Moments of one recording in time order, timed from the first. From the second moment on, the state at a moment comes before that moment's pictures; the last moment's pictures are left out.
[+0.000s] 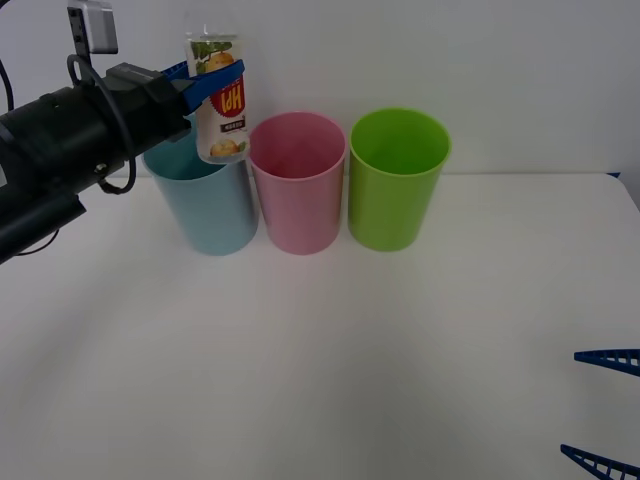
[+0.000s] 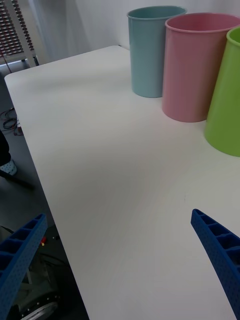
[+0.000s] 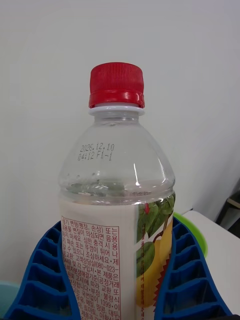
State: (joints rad) right arm 0.49 -0.58 -0.56 -1.98 1.21 -1.48 -0.13; left arm -0.53 1.00 -0.43 -1.77 -0.83 -0.18 0.57
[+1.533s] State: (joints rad) right arm 0.49 -0.58 -0.56 -1.98 1.21 -1.48 -0.13; left arm -0.80 0.64 -0.48 -1.35 -1.11 -0.22 0.58
